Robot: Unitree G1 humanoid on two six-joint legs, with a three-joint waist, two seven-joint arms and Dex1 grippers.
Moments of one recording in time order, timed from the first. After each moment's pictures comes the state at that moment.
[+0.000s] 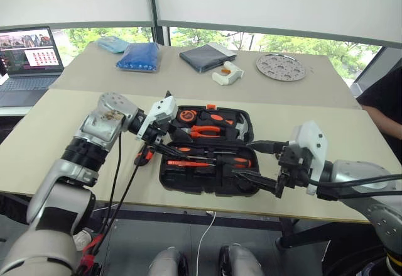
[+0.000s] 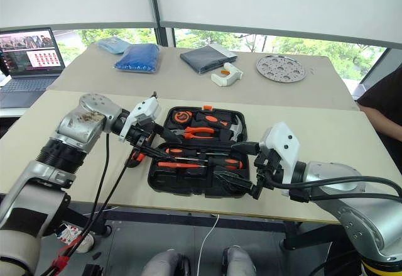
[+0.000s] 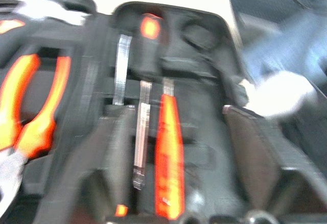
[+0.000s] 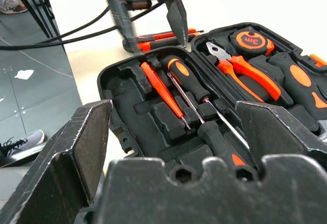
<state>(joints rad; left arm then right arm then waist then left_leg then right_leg) -0.92 0.58 -0.30 0.52 -0.28 0.35 -1.50 -0.23 -0.83 -0.17 -0.73 0.86 0.89 0.61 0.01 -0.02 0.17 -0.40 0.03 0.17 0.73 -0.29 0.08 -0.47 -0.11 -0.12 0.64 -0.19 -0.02</state>
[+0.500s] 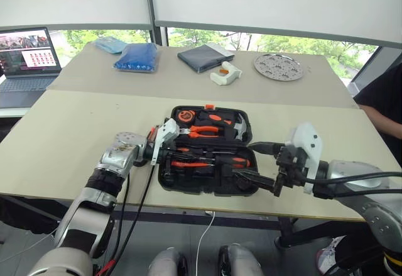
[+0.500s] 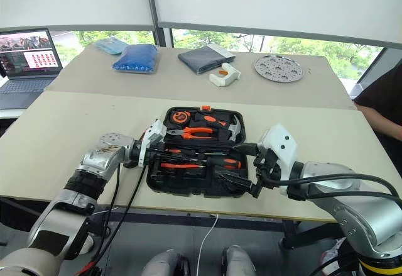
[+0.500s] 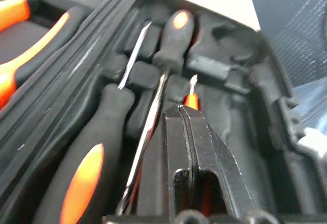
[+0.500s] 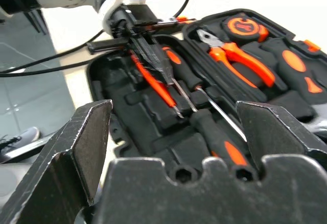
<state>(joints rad) -0.76 0.48 -0.23 0.51 -0.26 0.33 -1.38 -0.22 -0.83 -0.13 -0.72 0.81 0.88 0.65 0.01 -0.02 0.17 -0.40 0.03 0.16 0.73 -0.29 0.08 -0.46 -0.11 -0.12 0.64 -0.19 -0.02</state>
